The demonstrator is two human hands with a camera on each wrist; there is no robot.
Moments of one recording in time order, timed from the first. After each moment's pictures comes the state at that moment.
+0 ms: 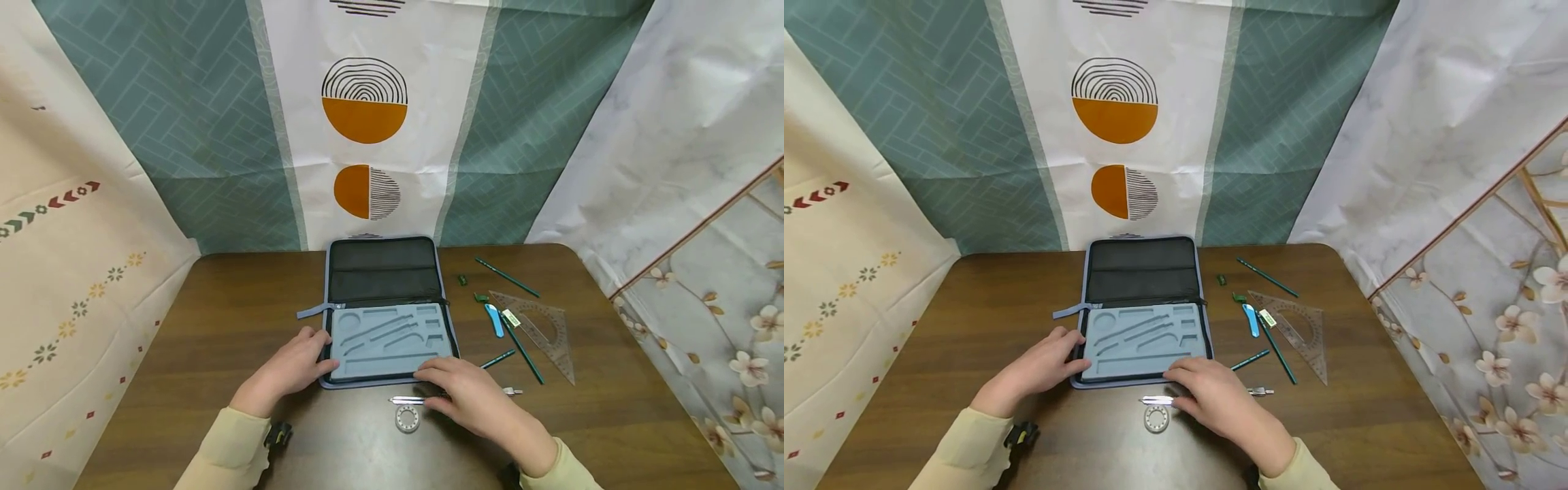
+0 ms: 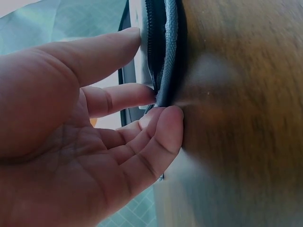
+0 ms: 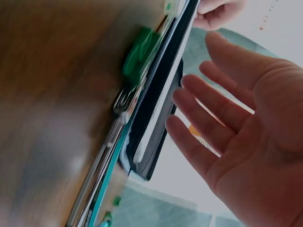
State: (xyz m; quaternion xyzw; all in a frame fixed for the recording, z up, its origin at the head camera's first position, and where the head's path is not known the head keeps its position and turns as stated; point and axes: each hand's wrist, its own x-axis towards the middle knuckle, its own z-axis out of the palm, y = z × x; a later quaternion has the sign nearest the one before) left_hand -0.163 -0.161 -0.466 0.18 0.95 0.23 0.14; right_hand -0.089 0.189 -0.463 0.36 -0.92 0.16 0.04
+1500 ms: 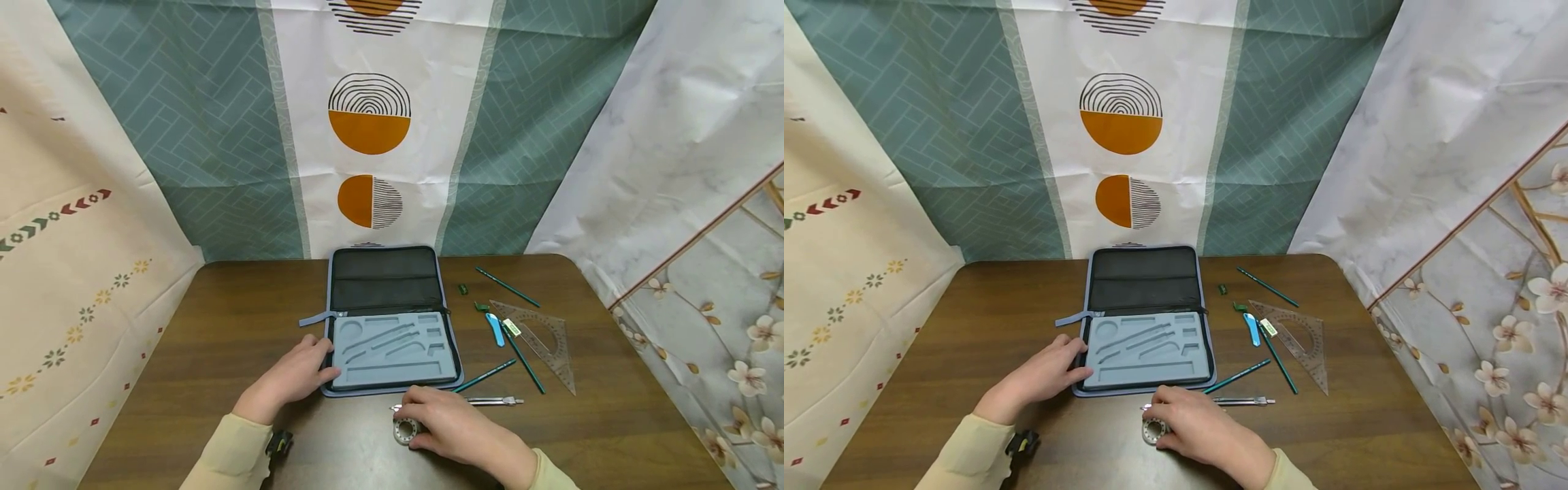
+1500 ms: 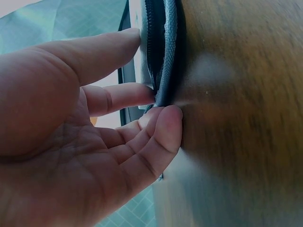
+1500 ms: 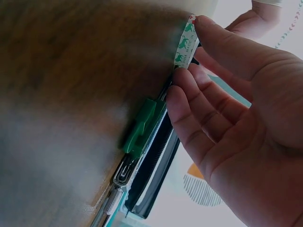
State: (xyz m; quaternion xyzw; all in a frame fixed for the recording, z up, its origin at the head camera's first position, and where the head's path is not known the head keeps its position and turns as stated) left_hand -0.160 -0.163 -0.469 0.18 0.95 0.23 0.14; right_hand -0.077 0.157 -0.476 0.43 -0.89 0.15 -0.01
